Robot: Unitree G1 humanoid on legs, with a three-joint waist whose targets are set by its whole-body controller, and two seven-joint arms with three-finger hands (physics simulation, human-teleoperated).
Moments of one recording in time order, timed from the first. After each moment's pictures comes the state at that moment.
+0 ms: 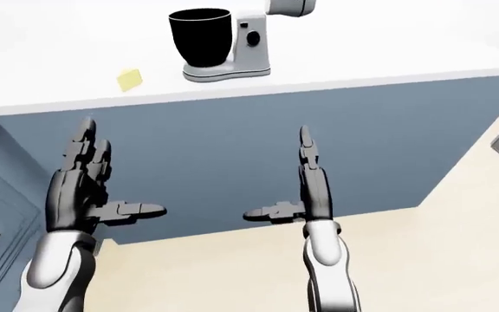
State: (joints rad) left arm -0.06 0.05 0.12 -0.62 0.05 0.49 -0.01; right arm -0.08 -0.02 -0.01 -0.36 -0.15 0.31 0.02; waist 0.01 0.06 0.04
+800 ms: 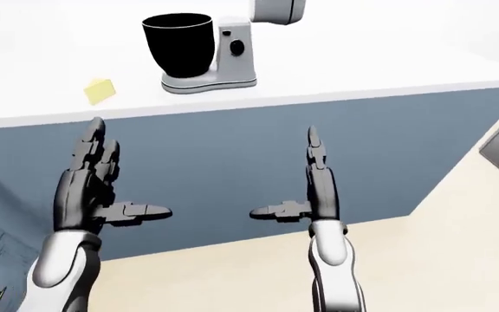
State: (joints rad) left arm -0.06 0.04 0.09 -0.62 0.04 0.50 -0.02; right arm -0.08 -0.03 -0.04 -0.37 -0.15 0.32 0.02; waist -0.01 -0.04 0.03
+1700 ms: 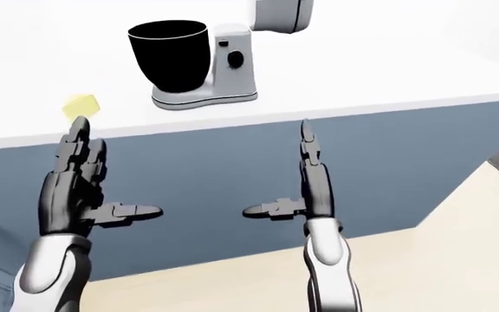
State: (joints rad) left arm -0.04 0.05 0.13 -0.64 0.04 0.47 -0.01; right arm -0.09 -0.02 -0.01 -0.40 -0.16 0.32 0.02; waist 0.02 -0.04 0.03
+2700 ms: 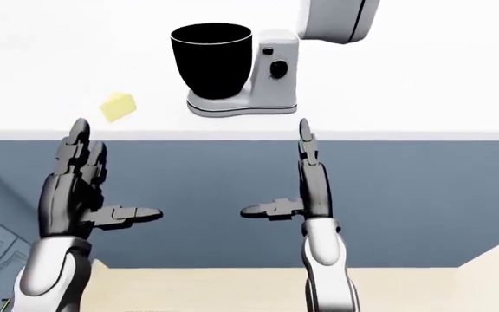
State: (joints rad) left arm -0.03 0.05 0.13 -0.64 0.03 0.45 -0.02; right arm -0.09 -0.01 0.00 -0.41 -0.18 0.32 0.01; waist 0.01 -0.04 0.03
